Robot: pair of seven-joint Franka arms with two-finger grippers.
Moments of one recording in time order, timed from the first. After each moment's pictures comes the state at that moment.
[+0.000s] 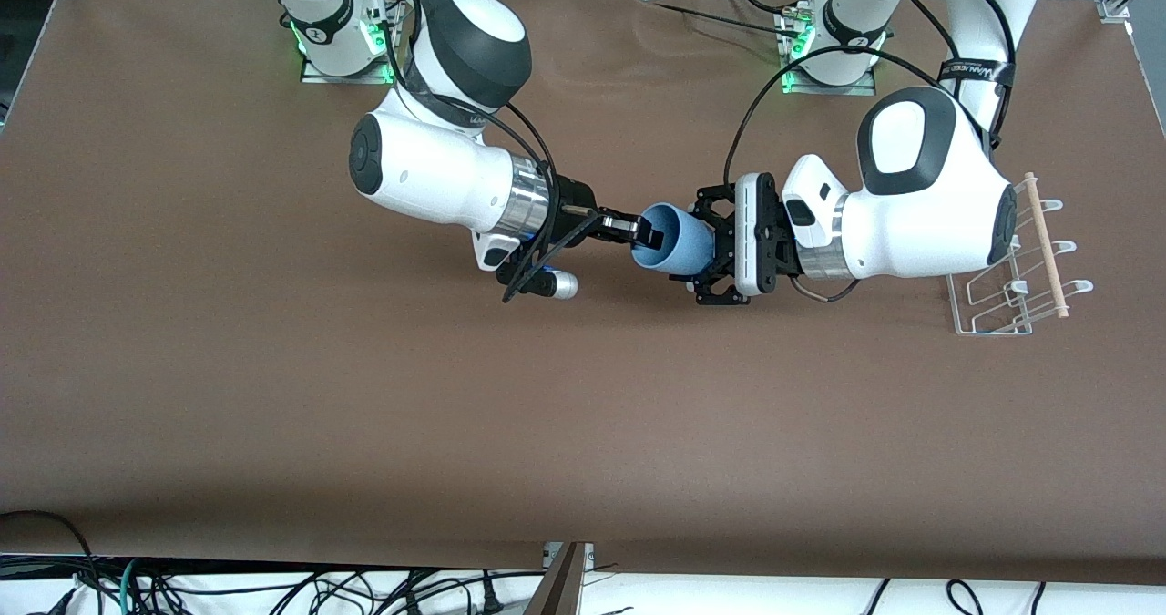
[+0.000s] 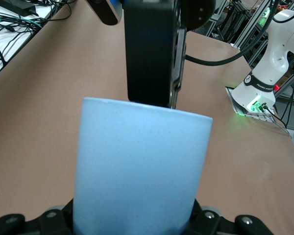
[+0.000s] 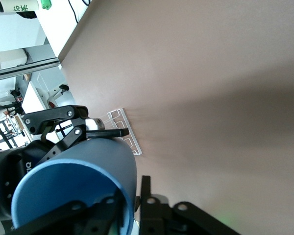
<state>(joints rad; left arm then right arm) -0.26 0.39 -0.07 -1.54 -0.89 1.88 1.42 0.44 0.62 0.30 -1.24 0.71 2.27 0.66</state>
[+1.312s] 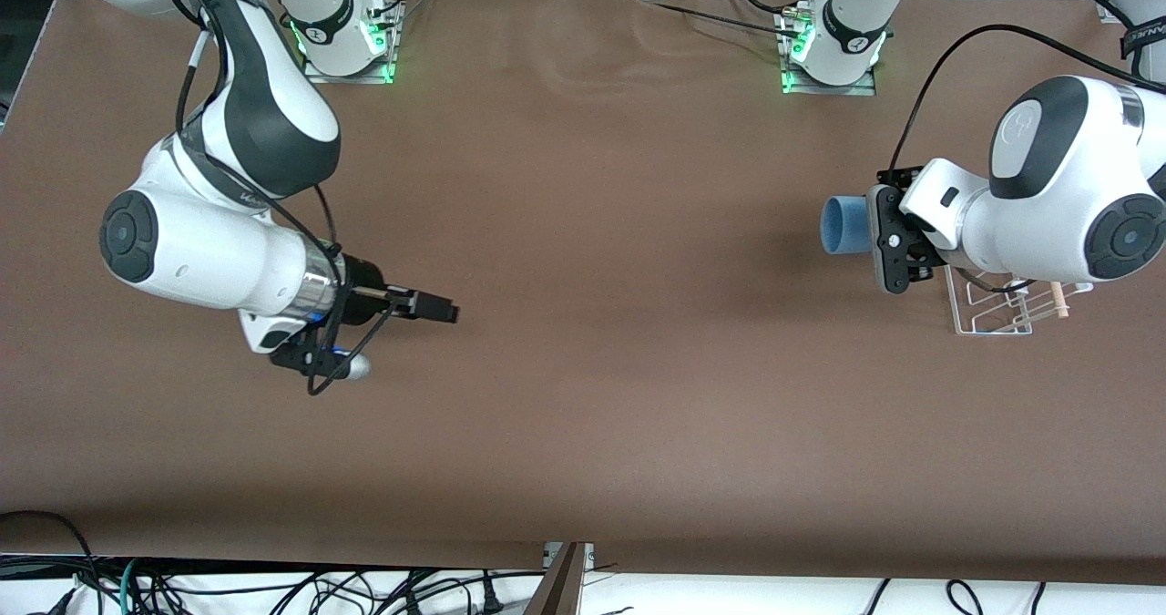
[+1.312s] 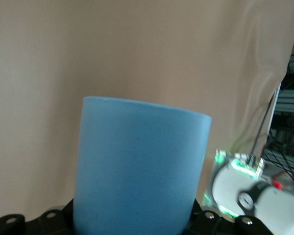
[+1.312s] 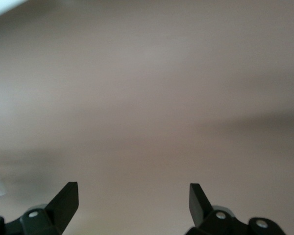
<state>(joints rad) -0.08 0.33 -0.04 -1.52 -0.08 1.35 1.14 0.12 0.58 0.25 -1.22 0.18 1.81 0.49</state>
